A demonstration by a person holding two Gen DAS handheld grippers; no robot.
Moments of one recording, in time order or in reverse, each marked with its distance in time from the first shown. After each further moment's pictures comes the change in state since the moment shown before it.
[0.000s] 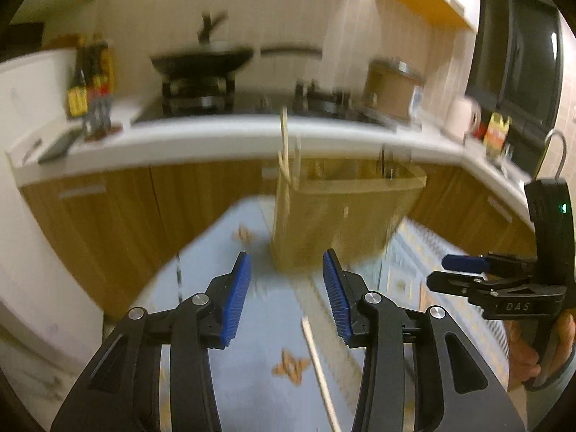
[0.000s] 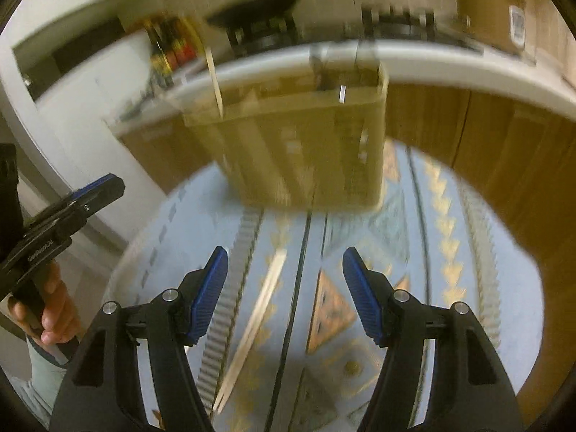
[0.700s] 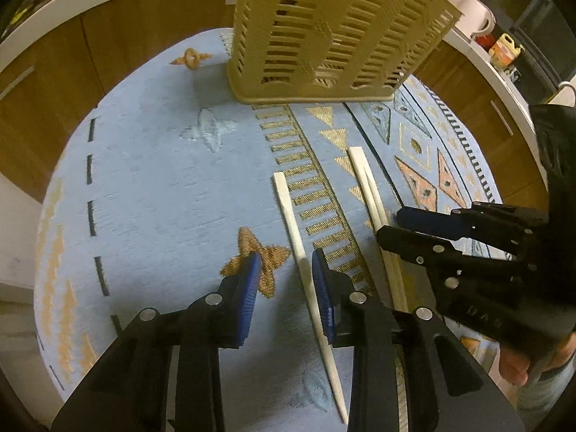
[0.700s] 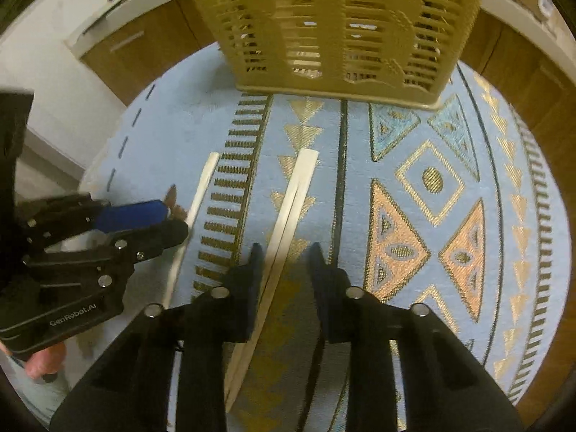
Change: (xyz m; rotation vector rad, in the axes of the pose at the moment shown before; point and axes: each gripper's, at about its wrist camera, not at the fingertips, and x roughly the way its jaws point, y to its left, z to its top) left arm 0.099 0.002 -0.067 -0.015 0.523 -0.116; right arm 0.086 0.046 -0.042 -0.049 0.293 -0.135
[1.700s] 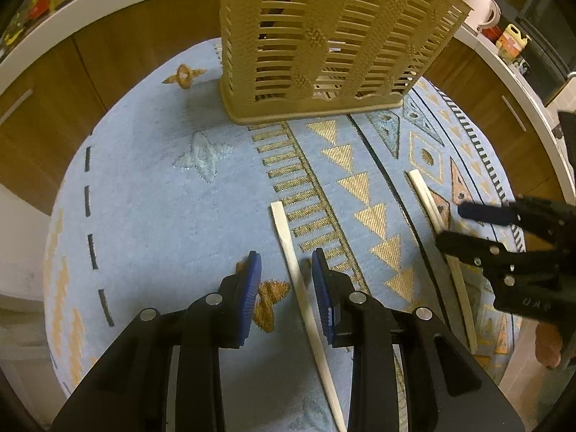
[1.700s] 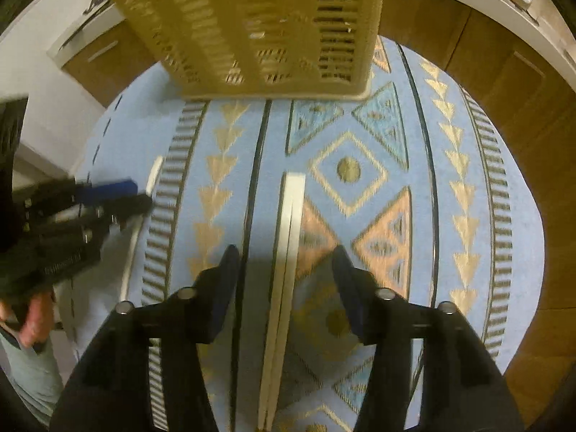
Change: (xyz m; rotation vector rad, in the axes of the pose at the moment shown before) left arm 0.010 -0.011 0.027 0.026 0.007 0.051; right arm -0.019 -0.071 0.009 0.065 0.042 -0.009
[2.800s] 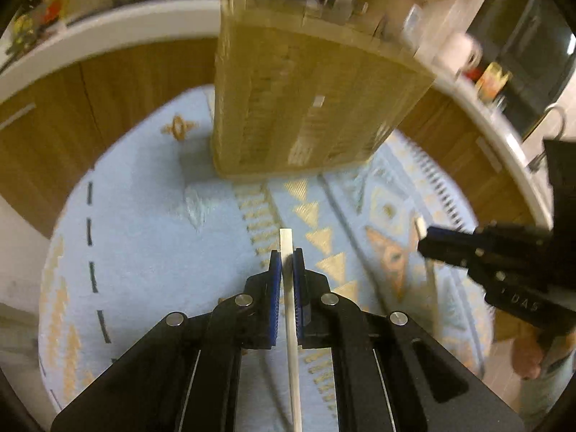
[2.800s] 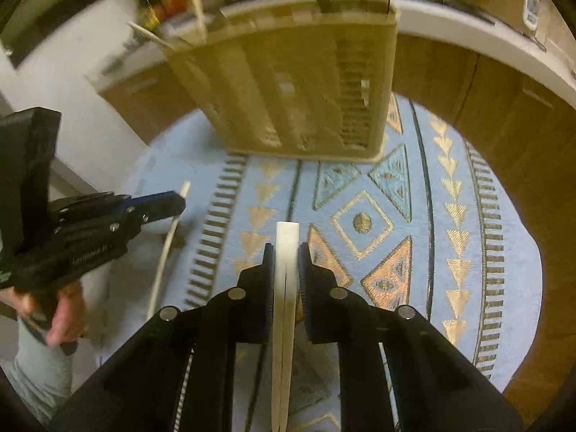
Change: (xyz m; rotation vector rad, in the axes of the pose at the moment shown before) left arm -0.051 -0.005 0.002 -0.044 -0.225 -0.091; right arm -0.055 0.006 -0.012 -0.056 -0.206 0.122
